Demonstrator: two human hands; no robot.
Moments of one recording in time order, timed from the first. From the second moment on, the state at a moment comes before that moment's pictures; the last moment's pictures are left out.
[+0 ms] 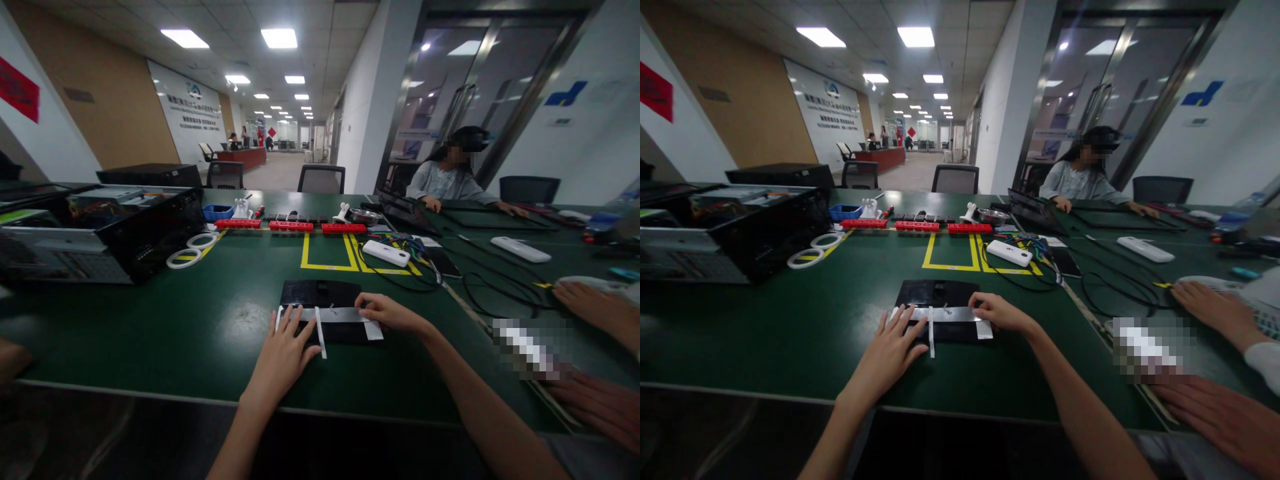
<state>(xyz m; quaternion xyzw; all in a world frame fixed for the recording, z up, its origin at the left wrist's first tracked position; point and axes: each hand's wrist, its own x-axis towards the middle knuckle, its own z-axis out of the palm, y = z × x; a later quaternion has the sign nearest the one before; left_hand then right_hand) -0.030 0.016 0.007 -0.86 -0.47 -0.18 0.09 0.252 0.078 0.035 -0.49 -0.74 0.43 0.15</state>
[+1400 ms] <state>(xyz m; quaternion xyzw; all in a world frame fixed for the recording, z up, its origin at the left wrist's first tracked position) -0.132 0.023 -0.015 -0.77 -0.57 -0.28 0.00 0.251 0.077 0.035 -0.50 -0.73 0.44 0.15</state>
